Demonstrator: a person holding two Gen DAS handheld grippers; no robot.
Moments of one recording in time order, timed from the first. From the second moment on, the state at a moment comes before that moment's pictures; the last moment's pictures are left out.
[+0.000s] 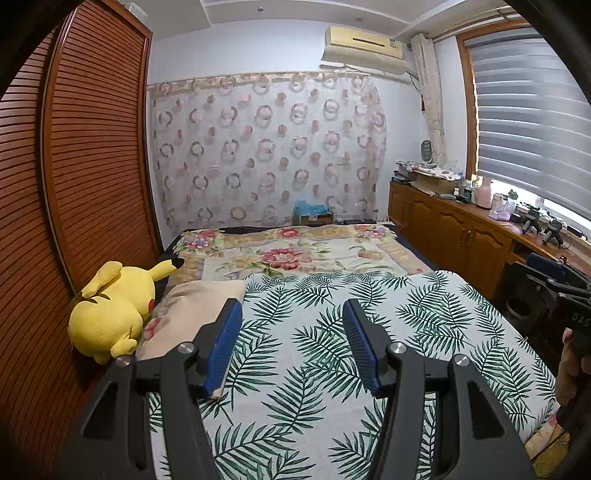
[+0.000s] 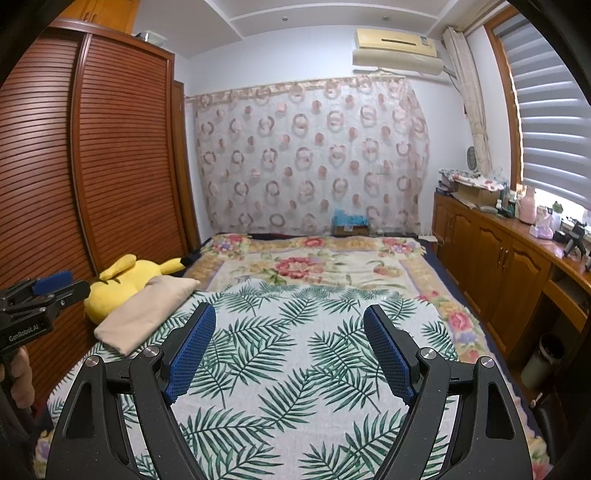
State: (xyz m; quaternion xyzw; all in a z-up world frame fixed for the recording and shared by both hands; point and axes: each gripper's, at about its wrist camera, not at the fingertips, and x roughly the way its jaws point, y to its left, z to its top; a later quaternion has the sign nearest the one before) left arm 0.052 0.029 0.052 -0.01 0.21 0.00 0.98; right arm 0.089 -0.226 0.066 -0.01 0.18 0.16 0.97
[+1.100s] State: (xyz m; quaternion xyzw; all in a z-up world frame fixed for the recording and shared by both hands) left arm 0.051 0.032 0.049 -0.01 0.21 0.01 0.98; right arm 0.086 -0.230 0.064 -0.01 0.19 0.16 0.97
